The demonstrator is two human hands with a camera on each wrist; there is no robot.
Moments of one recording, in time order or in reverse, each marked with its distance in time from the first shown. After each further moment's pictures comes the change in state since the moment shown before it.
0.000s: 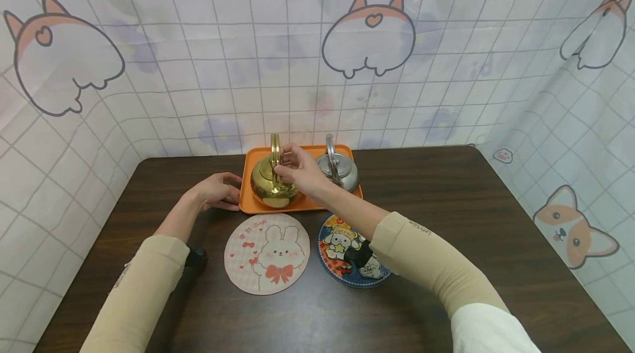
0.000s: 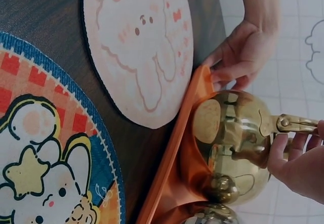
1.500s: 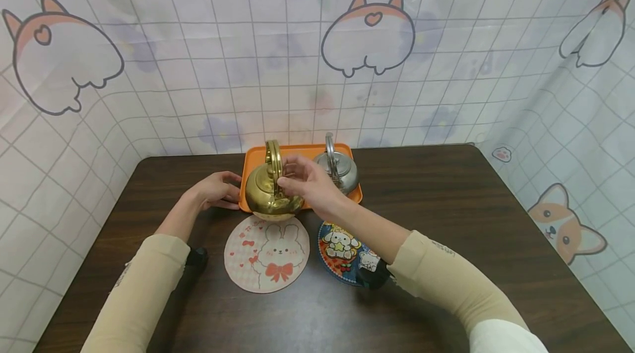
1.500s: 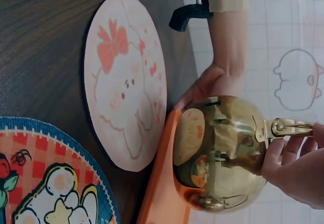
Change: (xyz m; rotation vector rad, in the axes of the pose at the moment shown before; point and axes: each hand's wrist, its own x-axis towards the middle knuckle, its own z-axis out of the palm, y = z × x) left_hand 0.000 -0.001 0.001 0.007 -0.015 0.036; right_hand -0.050 -0.021 0.003 0.113 -0.034 0.011
